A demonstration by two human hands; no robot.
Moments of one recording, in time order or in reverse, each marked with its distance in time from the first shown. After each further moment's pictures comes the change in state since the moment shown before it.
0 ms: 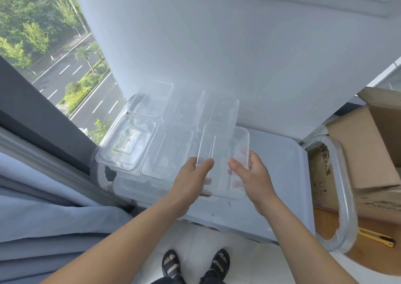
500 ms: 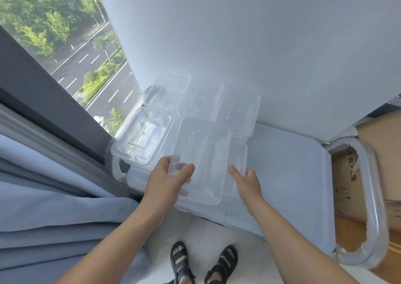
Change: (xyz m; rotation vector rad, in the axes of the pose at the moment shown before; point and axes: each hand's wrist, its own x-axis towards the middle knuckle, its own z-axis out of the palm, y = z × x) left_hand -0.019 -0.019 -0.067 0.000 0.249 0.094; right_hand 0.054 0.091 0.040 -0.170 0.060 0.344
